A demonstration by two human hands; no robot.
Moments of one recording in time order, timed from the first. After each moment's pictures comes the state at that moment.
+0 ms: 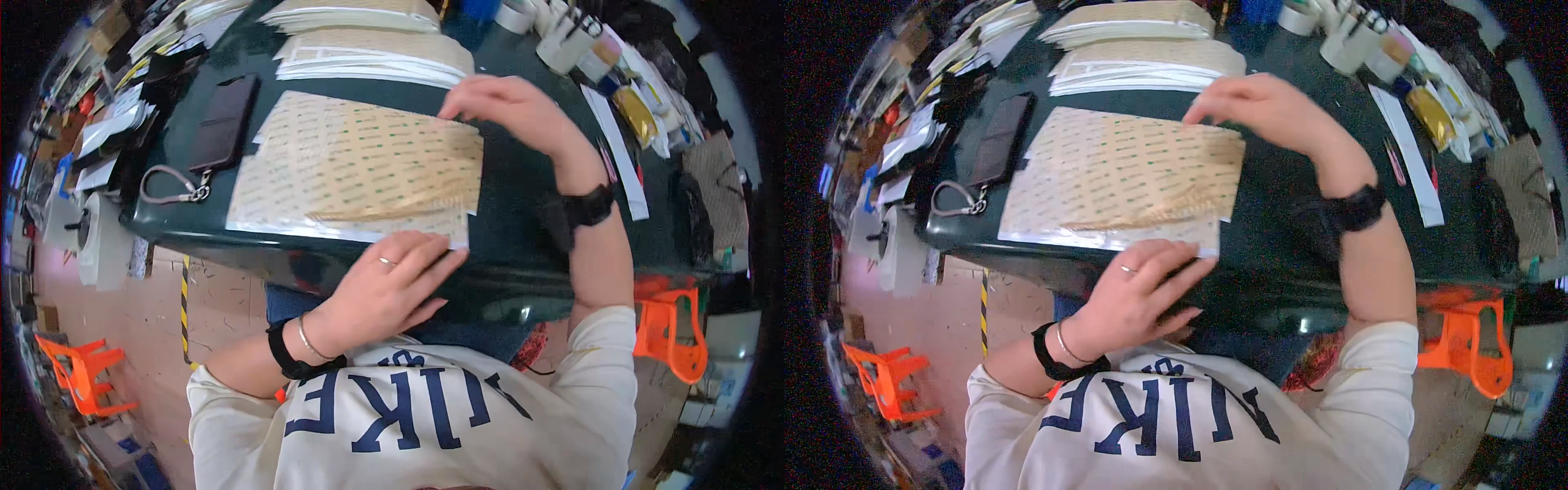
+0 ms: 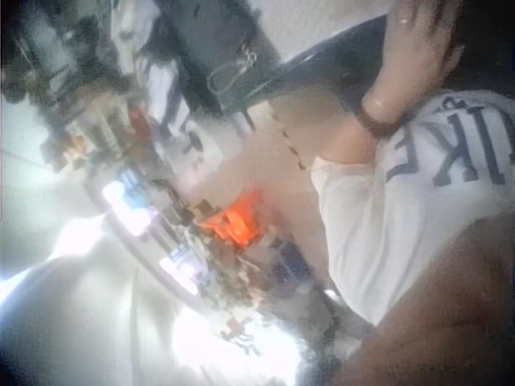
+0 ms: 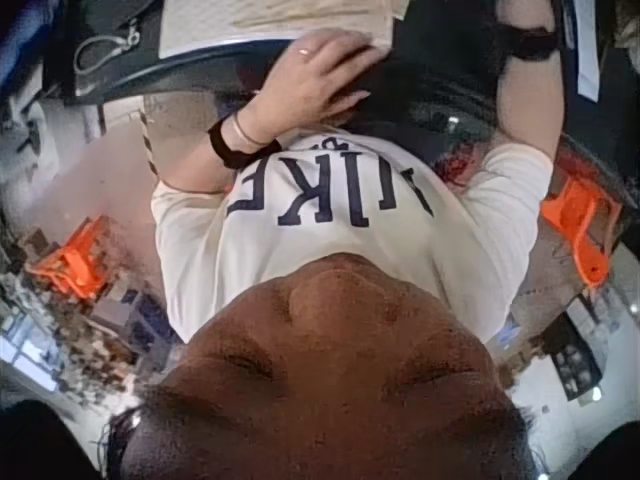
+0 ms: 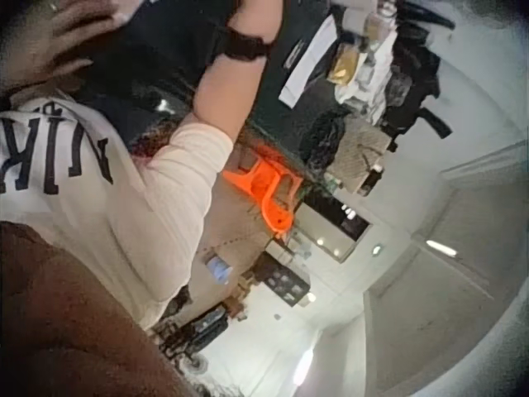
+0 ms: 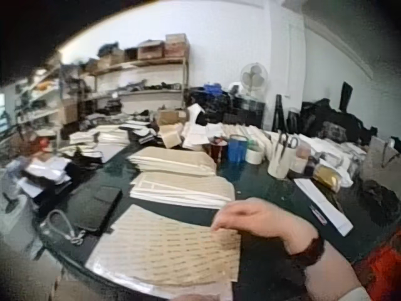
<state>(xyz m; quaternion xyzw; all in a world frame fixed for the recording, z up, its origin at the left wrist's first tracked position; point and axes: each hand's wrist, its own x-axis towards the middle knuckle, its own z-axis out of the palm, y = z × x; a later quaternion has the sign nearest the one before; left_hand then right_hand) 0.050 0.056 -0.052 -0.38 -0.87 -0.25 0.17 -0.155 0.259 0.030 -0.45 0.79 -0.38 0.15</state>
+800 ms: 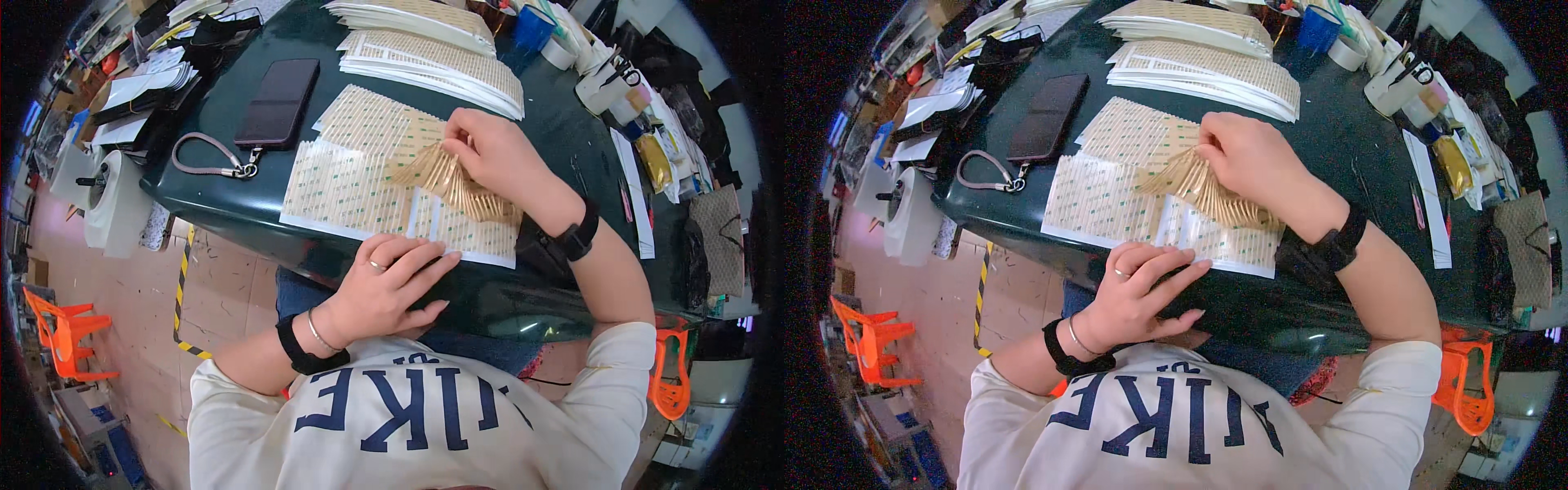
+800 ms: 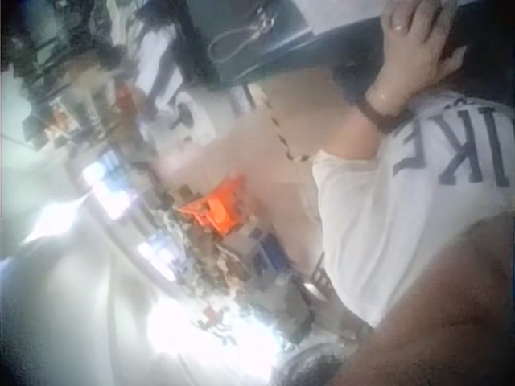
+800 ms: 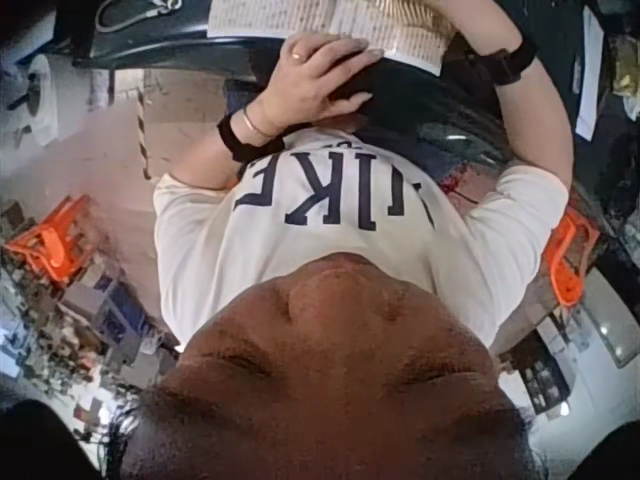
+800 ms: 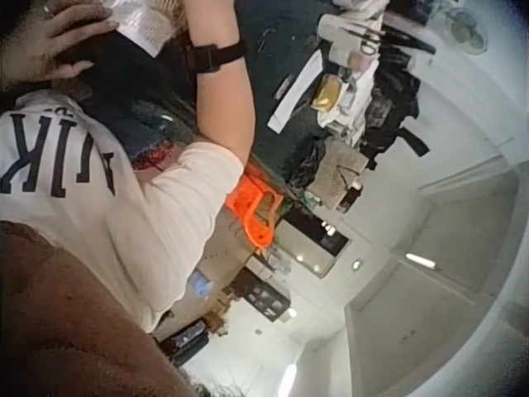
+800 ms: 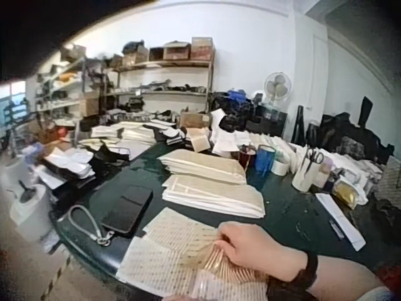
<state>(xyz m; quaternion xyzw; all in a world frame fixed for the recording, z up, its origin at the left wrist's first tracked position) 0.067 0.011 -0.074 -0.29 -0.89 -0.25 0.25 -0.121 0.181 -0.001 -0.43 0.86 -0.25 -0.07</state>
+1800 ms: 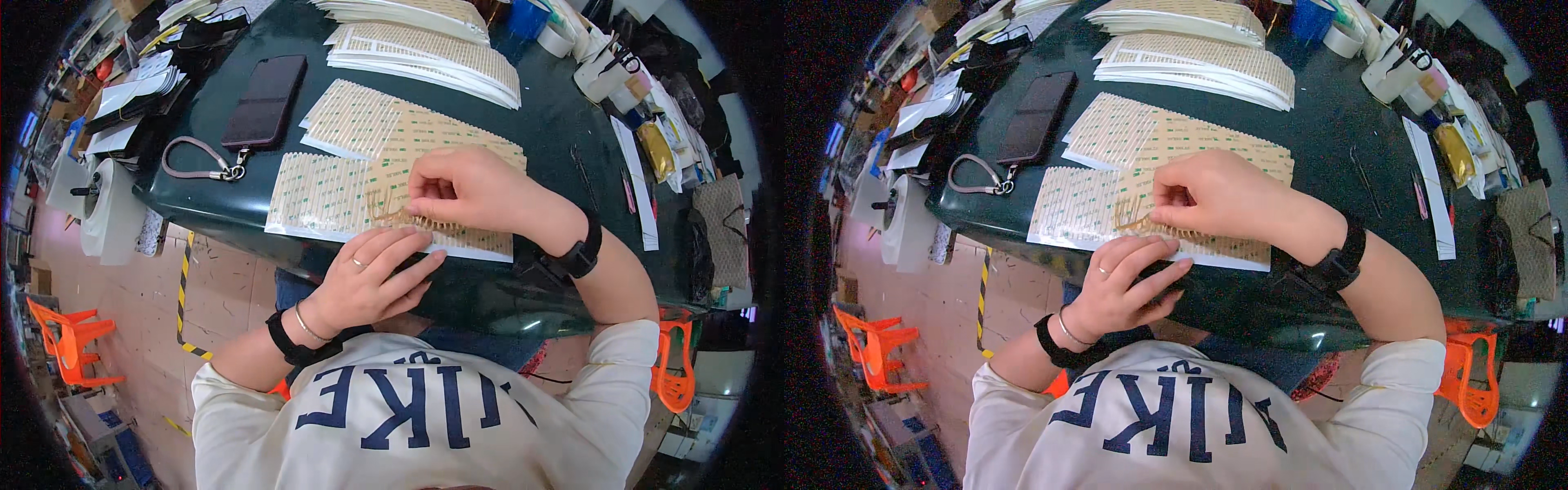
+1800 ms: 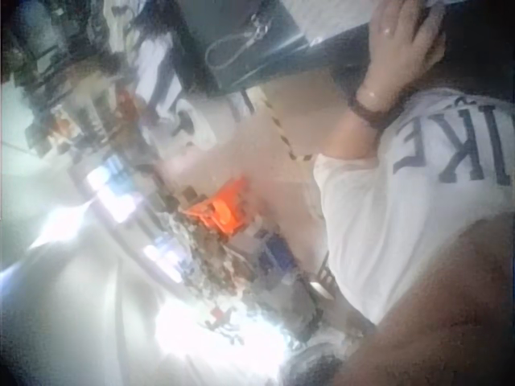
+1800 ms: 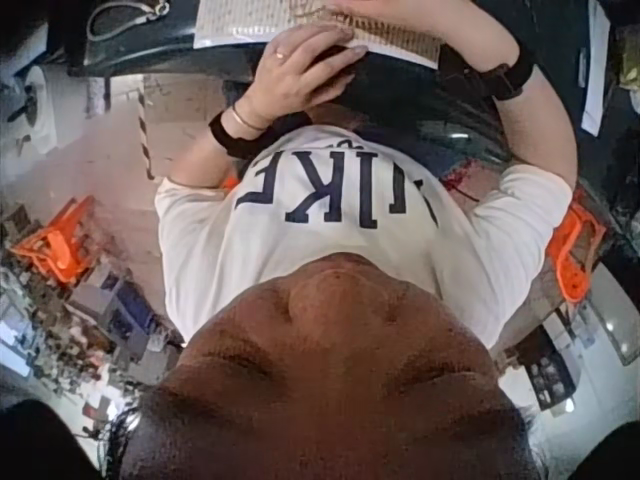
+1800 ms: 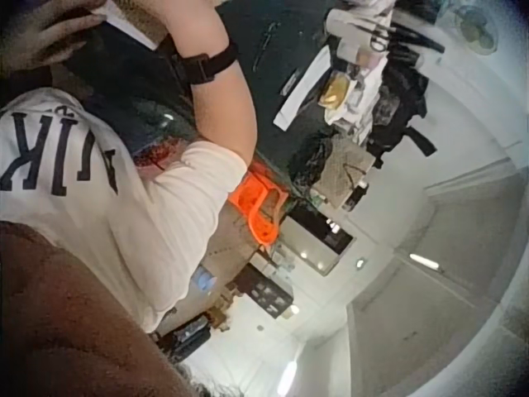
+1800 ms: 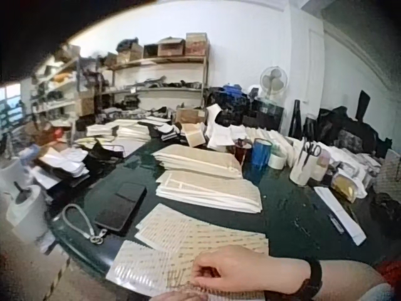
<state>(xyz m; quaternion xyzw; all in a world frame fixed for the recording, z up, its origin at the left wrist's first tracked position) 0.058 0.000 -0.083 -0.32 -0.87 -0.22 0.31 -0.093 0.181 0.004 -0.50 0.79 -0.31 0.17</state>
